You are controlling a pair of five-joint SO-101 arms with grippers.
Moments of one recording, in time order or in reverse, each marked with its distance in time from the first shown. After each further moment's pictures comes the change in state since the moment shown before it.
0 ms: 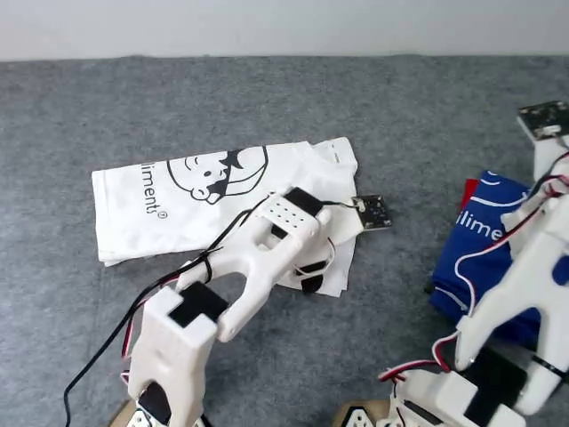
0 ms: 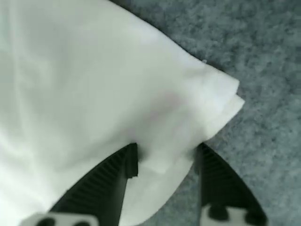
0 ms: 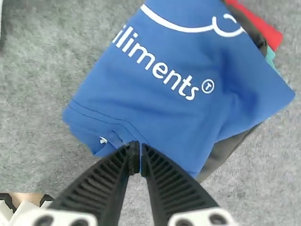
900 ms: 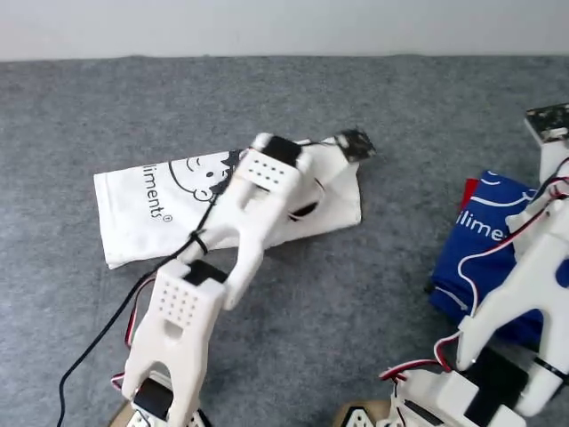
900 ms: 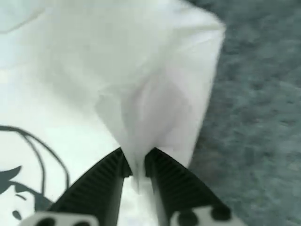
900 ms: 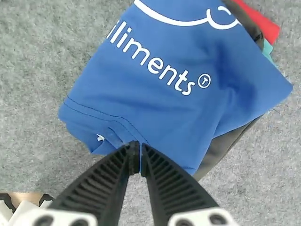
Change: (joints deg) left arm -10.3 15.8 -36.2 10.5 0.1; right arm 0.9 0.0 0.0 0.0 0.0
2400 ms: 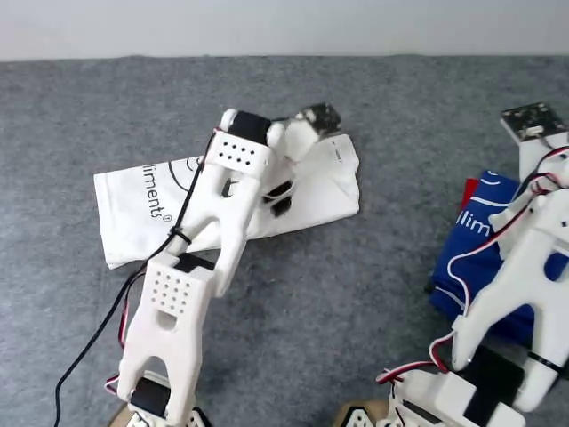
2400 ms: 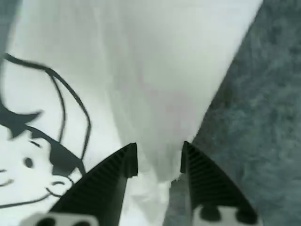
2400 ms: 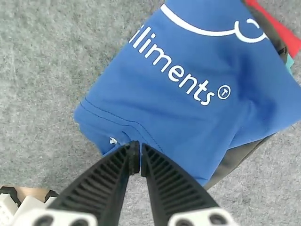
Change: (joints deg) left arm -6.2 2.4 -9.4 13.3 0.1; right arm -3.7 0.0 2.1 0.0 0.0
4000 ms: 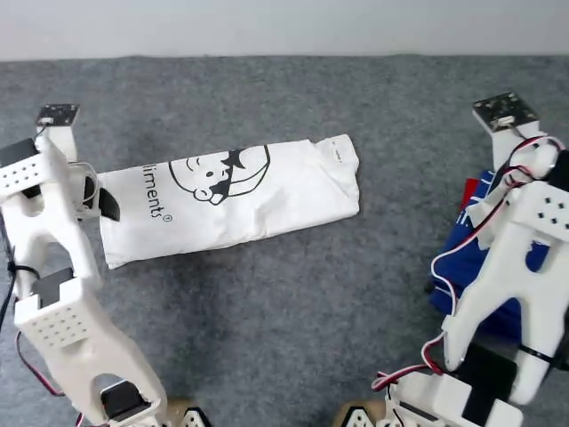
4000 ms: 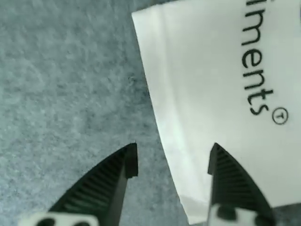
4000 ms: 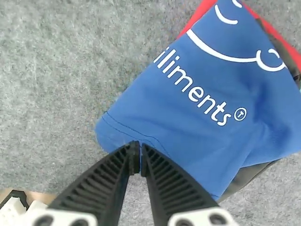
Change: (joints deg) left arm -45.9 -18.1 28.9 -14.6 12.5; right arm -6.4 0.0 0.0 0.0 -2.9
